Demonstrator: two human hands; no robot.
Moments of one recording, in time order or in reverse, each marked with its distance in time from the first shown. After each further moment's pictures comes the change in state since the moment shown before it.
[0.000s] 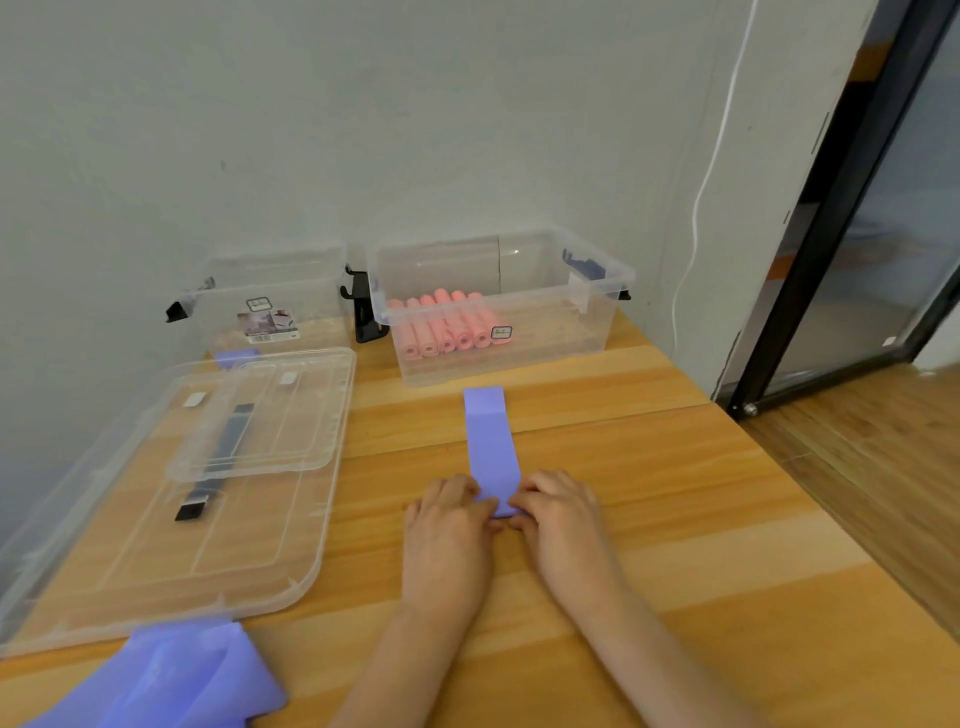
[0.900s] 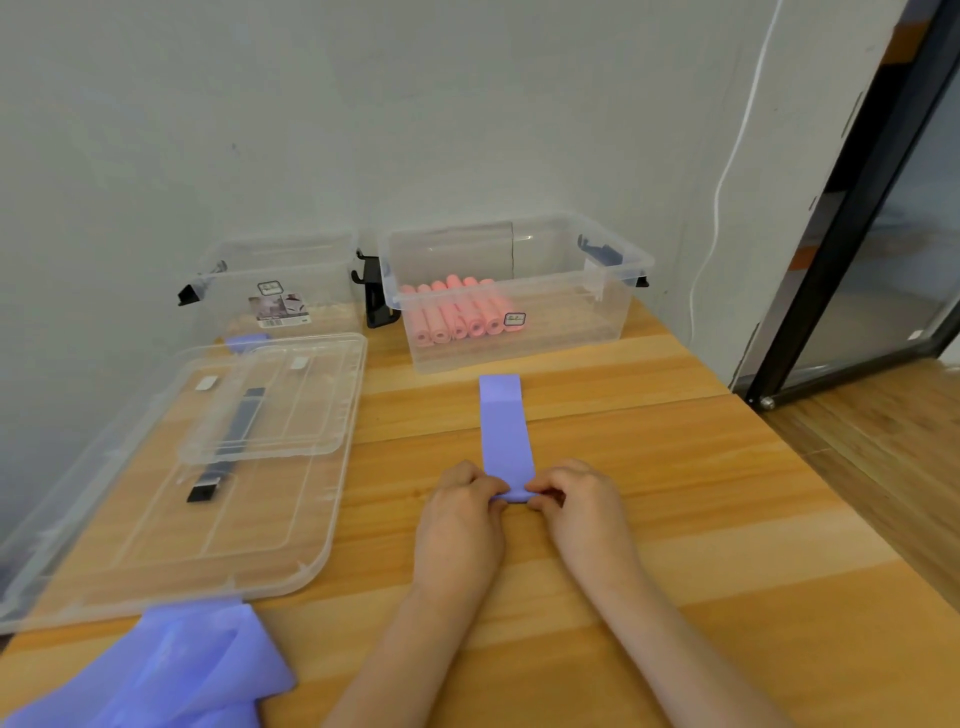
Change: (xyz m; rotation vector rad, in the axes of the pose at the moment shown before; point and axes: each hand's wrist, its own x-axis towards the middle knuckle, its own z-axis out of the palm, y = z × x) left_hand 0.004 -0.001 0.006 -0.228 0.013 -0.126; right_hand 0.007 0.004 0.000 0.294 -0.058 0.287
